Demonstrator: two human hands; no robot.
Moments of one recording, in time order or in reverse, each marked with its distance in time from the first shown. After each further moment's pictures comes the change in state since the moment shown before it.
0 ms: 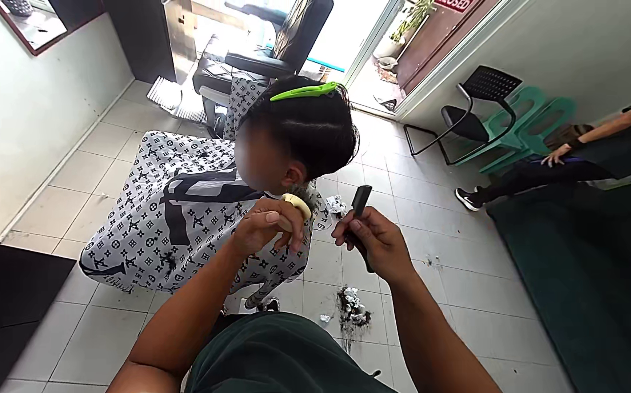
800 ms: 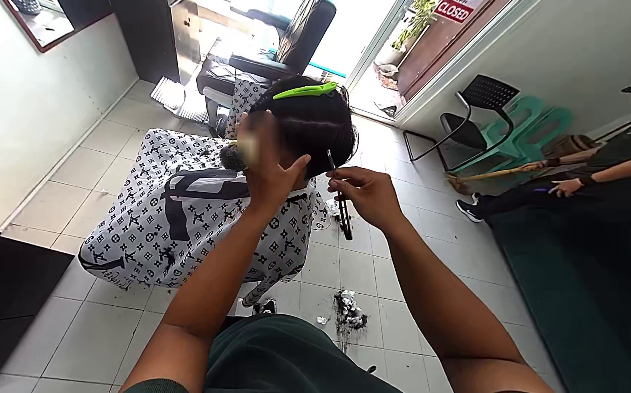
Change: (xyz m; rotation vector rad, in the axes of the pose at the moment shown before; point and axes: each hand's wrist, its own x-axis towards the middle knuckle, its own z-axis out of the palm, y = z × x) left_hand 0.061 -0.011 -0.021 1.577 1.065 0.005; right_hand 0.068 -0.014 -0.019 -0.428 0.111 0.052
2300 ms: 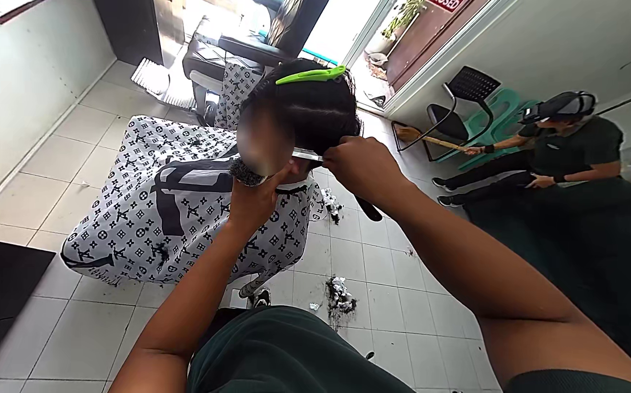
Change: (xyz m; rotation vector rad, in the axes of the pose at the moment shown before) left_hand -0.047 -0.068 -0.023 0.301 -0.318 0.432; right_hand 0.051 -0.067 0.009 -1.012 -0.381 0.035
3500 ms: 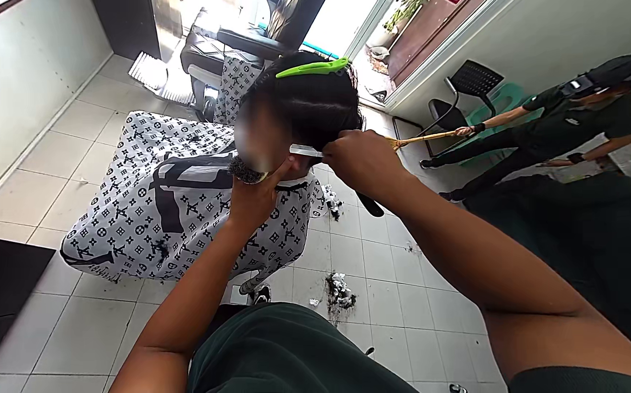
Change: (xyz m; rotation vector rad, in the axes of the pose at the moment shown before) left_hand -0.001 0.000 0.001 -0.008 -0.027 -0.007; right_hand 0.004 -0.004 -0.005 -0.038 -0.031 -0.009
